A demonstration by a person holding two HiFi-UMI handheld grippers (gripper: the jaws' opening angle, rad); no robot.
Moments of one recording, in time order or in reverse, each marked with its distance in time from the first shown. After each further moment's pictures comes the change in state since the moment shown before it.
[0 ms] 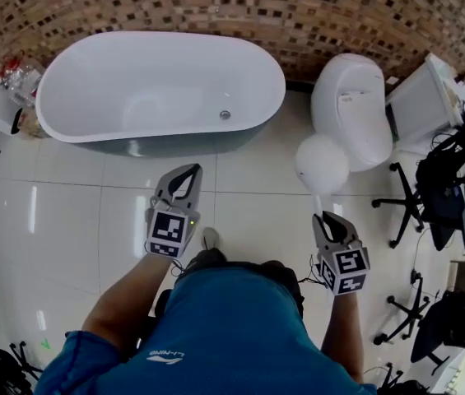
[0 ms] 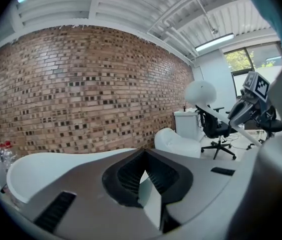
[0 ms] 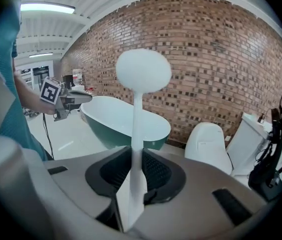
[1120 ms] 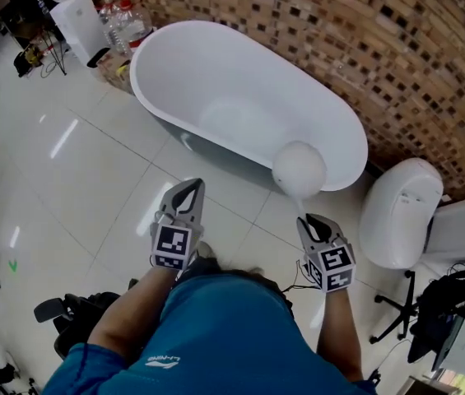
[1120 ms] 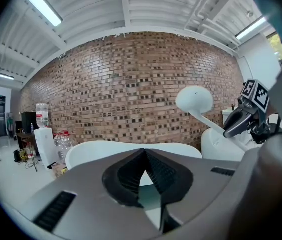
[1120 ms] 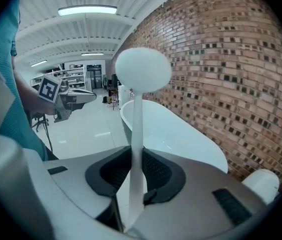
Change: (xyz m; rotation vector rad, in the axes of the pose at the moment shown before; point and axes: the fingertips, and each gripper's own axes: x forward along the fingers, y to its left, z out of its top) left arm -0.149 0.198 -0.057 -0.159 0.033 0.497; right arm 0.186 0.200 0.145 -0.337 -0.049 0.476
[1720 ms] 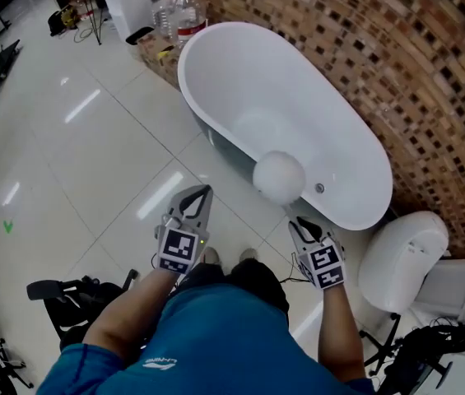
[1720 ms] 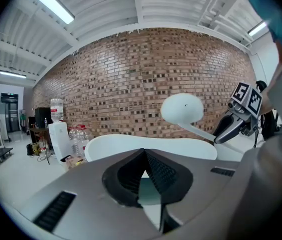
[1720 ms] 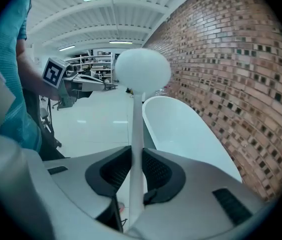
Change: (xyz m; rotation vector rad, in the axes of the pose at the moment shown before) left arm -0.015 0.127 -0.041 -0.051 0.036 0.123; right arm 0.150 0.078 0.066 -0.267 0.089 0.230
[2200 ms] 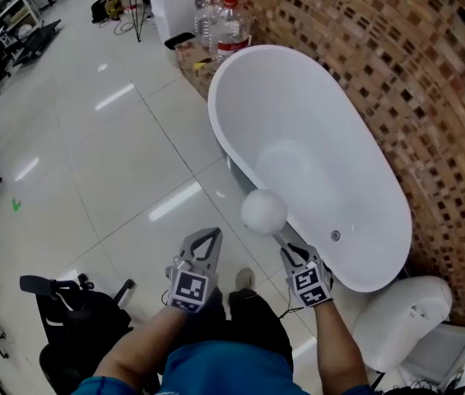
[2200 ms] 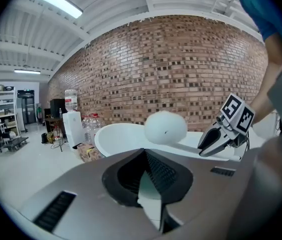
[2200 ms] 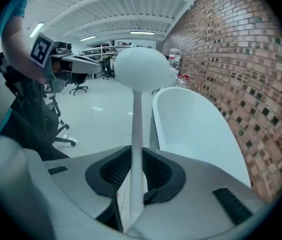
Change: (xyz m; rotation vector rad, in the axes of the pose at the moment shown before) left arm 0.061 0.026 -0.056 -0.079 0.091 0.155; right arm 0.159 -0.038 -0.013 -0.189 0.084 0.186
